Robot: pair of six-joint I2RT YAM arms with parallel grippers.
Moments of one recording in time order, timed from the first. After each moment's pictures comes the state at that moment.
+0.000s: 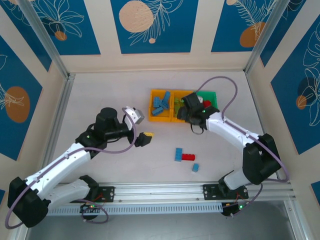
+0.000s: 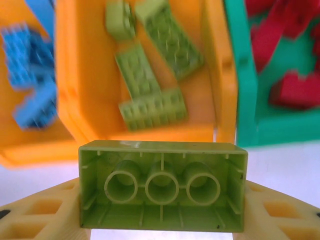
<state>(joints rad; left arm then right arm) -0.64 1.01 0.76 -0.17 0.47 0.09 0.51 1.48 1.08 -0.56 0.21 0.70</state>
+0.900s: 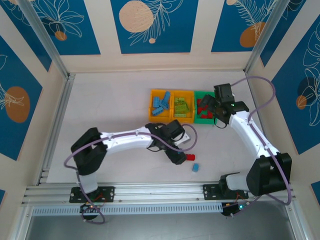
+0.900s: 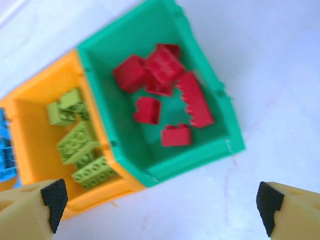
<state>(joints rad) -1.08 1.84 1.31 -0.63 0.13 -0.09 0.17 1.30 1.08 -0.73 0.12 0.72</state>
